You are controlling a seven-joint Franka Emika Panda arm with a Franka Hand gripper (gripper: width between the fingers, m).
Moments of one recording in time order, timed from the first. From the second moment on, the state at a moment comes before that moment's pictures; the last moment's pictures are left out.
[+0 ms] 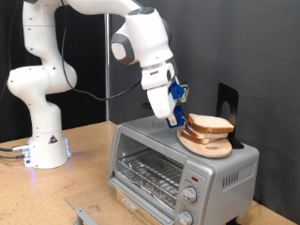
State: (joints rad) arm 0.04 -0.04 0.18 -2.23 0.39 2.47 0.07
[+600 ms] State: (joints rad) arm 0.04 -0.12 0.18 -2.33 0.49 2.50 0.00
